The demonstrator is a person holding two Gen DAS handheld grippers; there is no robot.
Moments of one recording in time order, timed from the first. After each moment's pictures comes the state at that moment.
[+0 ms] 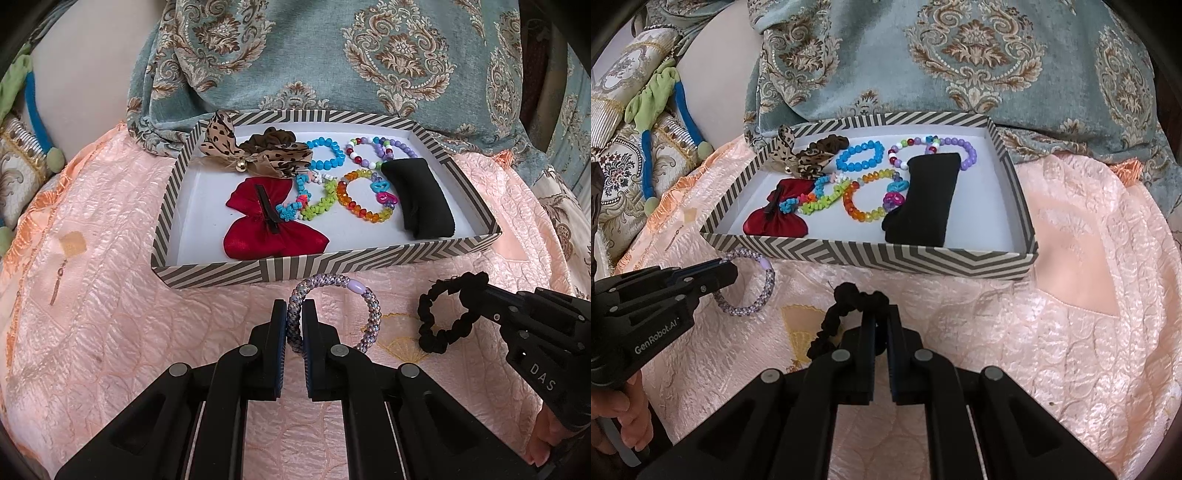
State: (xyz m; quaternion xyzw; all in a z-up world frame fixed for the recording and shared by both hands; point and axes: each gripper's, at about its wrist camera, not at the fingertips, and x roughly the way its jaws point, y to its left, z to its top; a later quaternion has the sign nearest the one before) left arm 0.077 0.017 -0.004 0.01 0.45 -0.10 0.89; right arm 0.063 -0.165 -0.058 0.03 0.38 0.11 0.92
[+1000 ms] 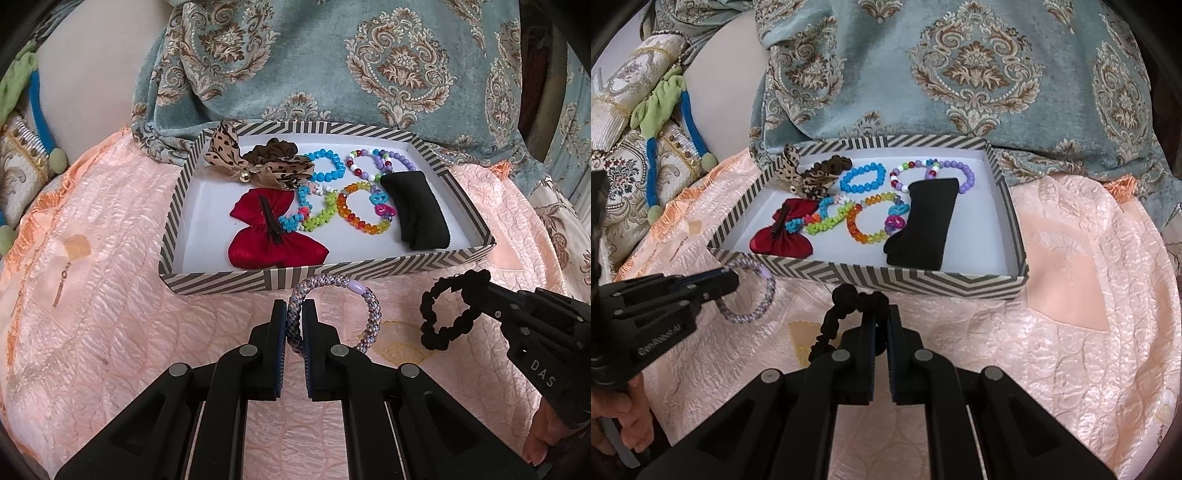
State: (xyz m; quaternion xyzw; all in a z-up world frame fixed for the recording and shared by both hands) left arm 0.074 0.019 0.004 0.00 0.43 -0.10 0.90; right arm 0.060 -0.167 -0.048 0.02 0.35 0.10 0.93
